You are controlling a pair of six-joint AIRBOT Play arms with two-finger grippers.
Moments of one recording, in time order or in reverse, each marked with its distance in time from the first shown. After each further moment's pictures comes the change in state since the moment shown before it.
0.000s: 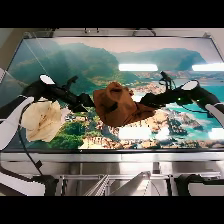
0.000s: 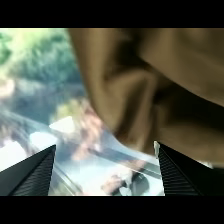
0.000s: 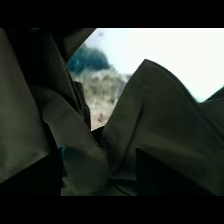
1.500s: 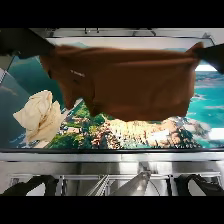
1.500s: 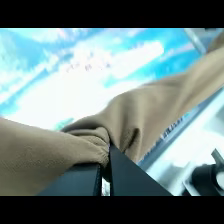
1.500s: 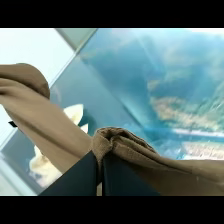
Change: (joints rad) left arm 0.093 0.586 0.468 -0.073 -0.277 -0.044; right arm -0.282 0.735 0.177 0.241 0.304 0.024
